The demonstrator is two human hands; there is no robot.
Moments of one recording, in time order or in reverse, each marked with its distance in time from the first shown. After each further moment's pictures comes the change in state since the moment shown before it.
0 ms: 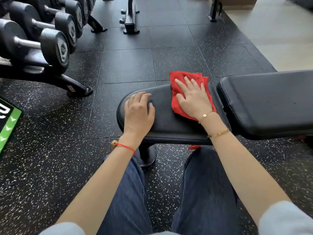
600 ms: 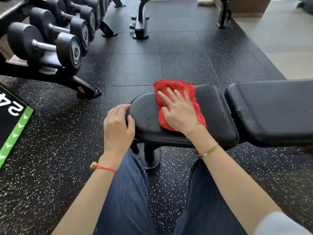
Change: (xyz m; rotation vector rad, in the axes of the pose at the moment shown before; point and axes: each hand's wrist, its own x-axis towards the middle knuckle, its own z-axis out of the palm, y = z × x) left_hand -0.044 -0.043 -0.051 -0.113 0.120 -0.135; right_hand -0.021 -0.064 0.015 -0.109 0.018 -0.200
